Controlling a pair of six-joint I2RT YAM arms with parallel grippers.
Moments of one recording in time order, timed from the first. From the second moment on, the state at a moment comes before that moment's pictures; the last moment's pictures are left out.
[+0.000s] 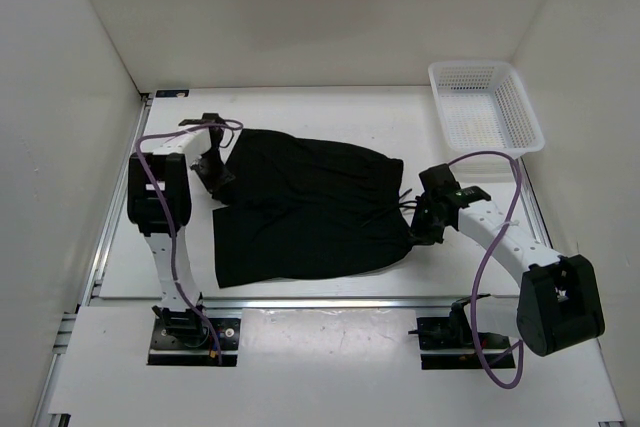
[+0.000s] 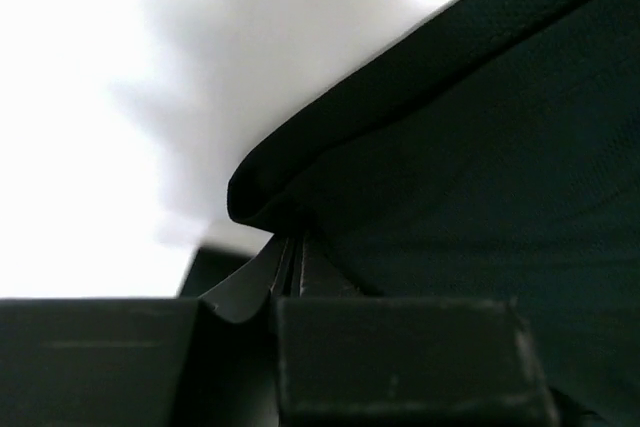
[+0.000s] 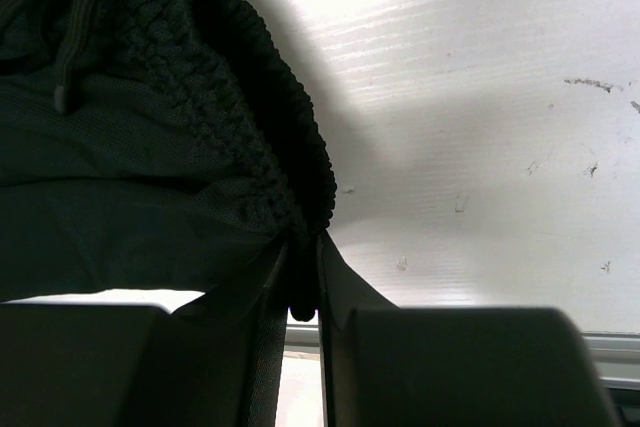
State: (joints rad) left arm -0.06 2.07 1.51 -0.98 -0.13 -0.64; right arm 0.35 1.25 0.76 -0.74 -0.06 0.62
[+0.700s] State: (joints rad) left arm -0.15 1.35 1.13 -1.10 -0.09 -0.71; right arm 0.35 1.19 0.76 -0.74 -0.07 0.62
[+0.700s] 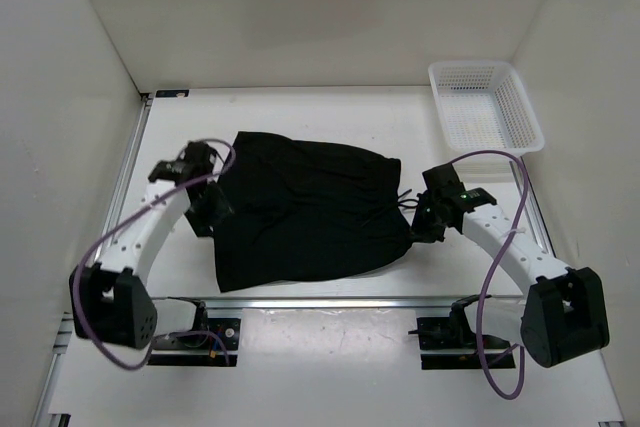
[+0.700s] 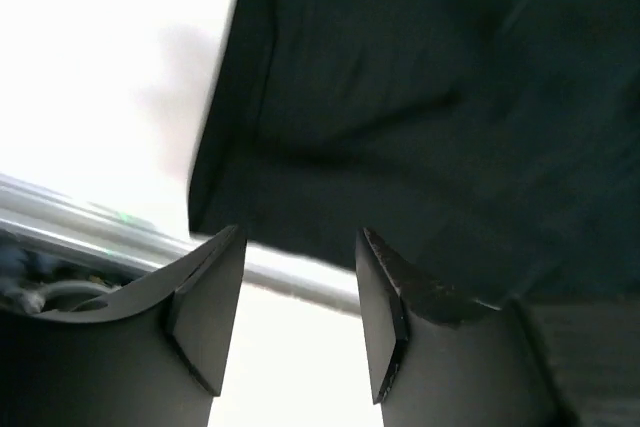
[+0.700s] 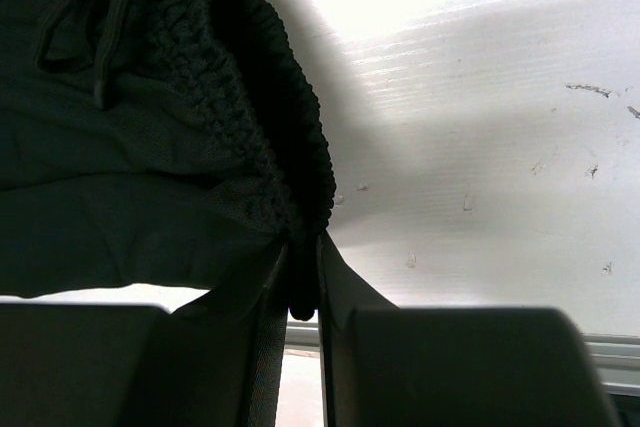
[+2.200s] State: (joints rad) left arm -0.50 1.41 0.66 -0.99 0.06 -1.19; right arm 0.35 1.15 0.73 -0.74 -0.12 0.67
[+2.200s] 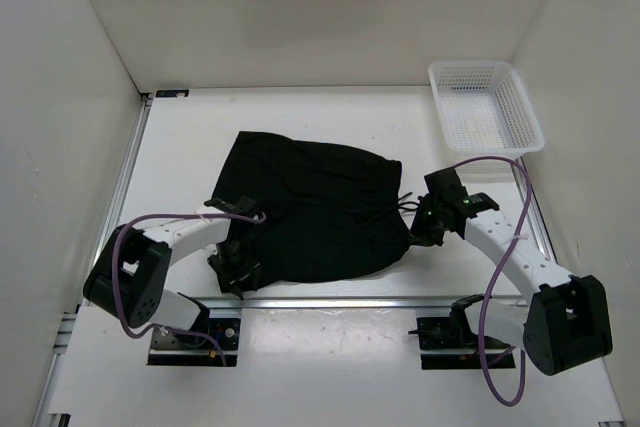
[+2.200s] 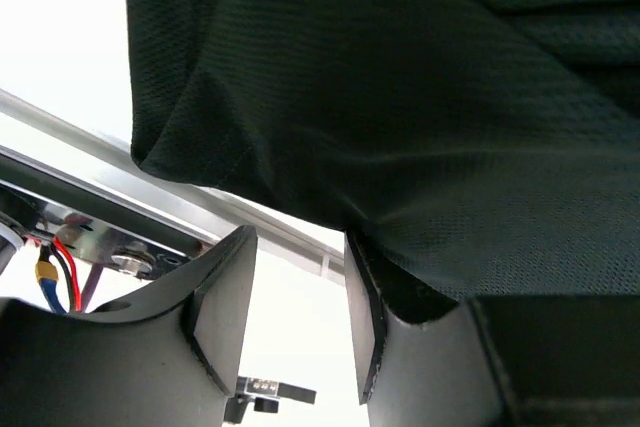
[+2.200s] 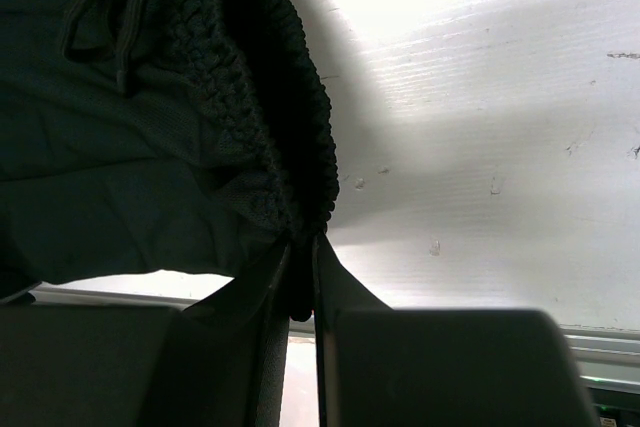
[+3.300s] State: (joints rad) left arm -0.55 1.42 0.70 -0.98 -0.08 -1.29; right arm 0.35 1.11 0.72 -0.75 -0.12 0.67
